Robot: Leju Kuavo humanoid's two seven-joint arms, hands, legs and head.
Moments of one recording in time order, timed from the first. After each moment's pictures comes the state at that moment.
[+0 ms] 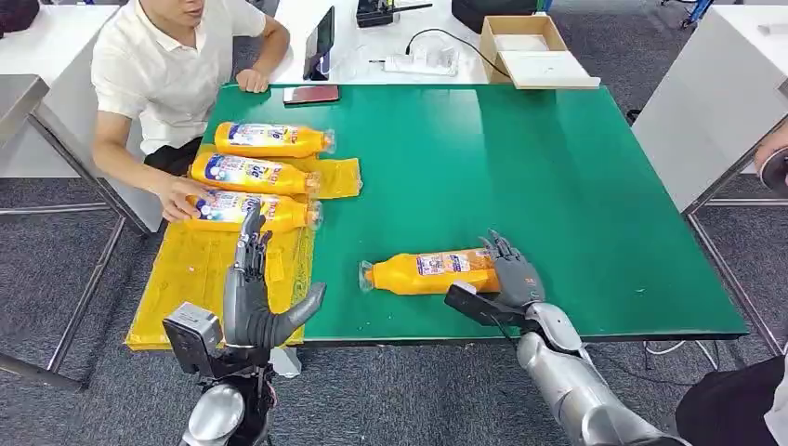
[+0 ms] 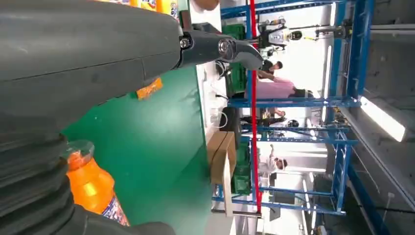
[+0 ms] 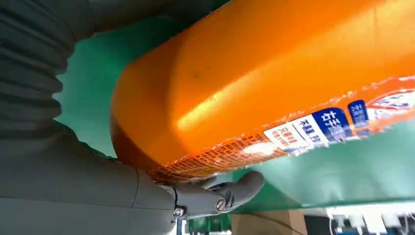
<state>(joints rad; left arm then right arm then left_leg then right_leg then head) -0.05 -0.14 -0.38 -1.58 0.04 0.31 -0.39 -0.51 -0.07 0.16 -0.49 0.97 -0.23 -0.19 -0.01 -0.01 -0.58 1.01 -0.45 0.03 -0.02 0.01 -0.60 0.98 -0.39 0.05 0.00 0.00</state>
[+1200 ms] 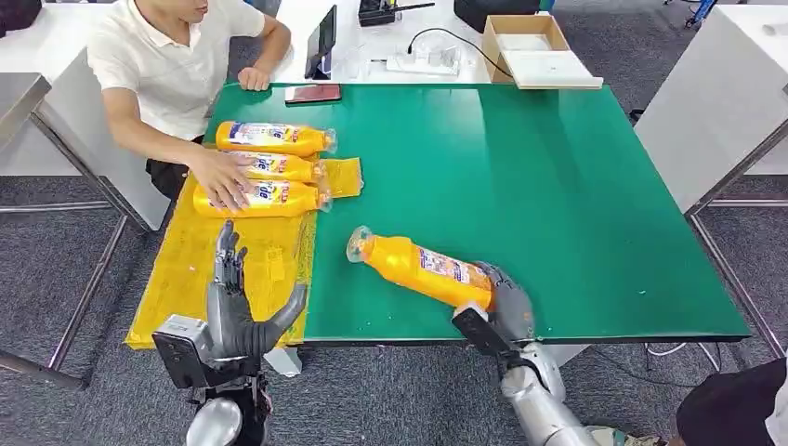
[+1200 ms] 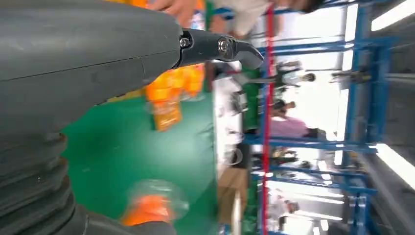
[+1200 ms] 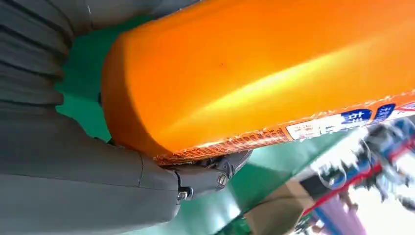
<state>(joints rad) 0.02 -0.15 -0.36 -1.58 0.05 0.44 -0.41 -0.29 0.04 0.04 -0.68 0.49 -0.42 -0.55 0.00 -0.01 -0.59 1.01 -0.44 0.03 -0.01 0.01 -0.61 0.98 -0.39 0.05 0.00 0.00</state>
